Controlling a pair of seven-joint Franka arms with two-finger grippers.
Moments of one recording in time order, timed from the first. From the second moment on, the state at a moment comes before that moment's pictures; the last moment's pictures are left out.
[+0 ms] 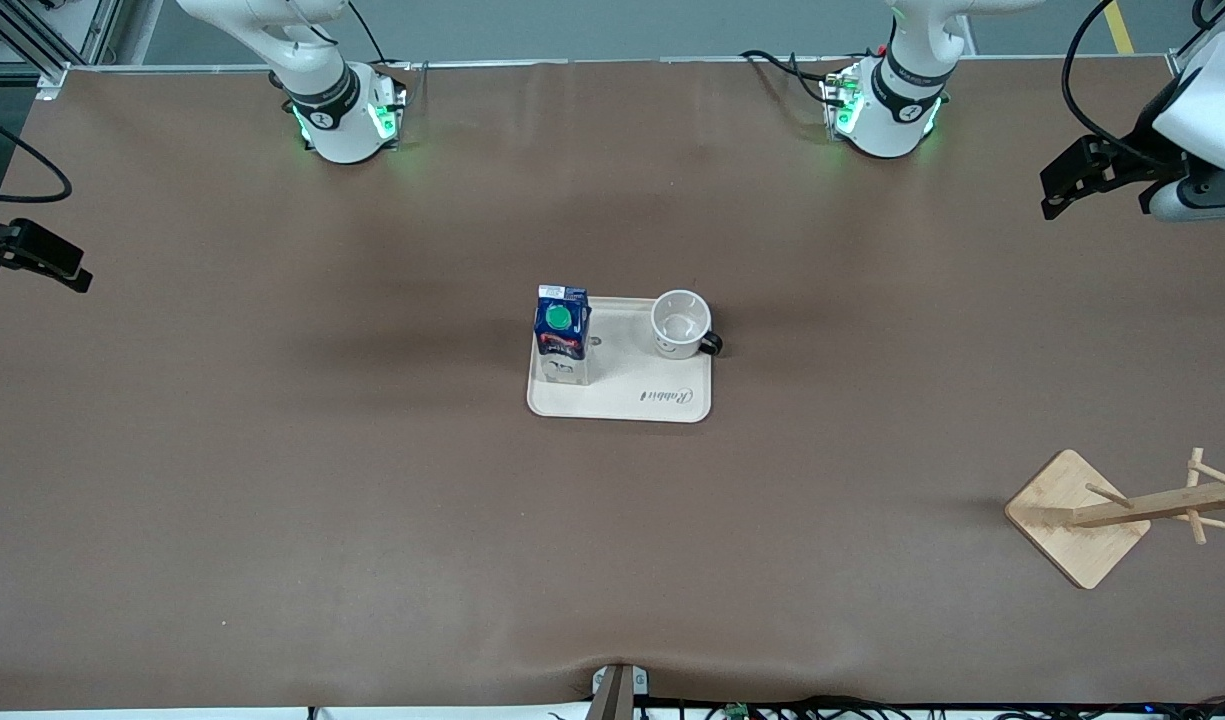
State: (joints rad) left arm -0.03 -0.09 -0.10 -1.60 0.05 1.46 -0.14; right arm -0.03 0.04 -0.03 -1.48 -0.05 1.52 0.05
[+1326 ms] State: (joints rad) left arm -0.04 0.06 -0.54 -1.95 0.04 1.93 -1.28; right arm -0.03 0.05 -0.03 -1.48 -0.05 1.52 0.05
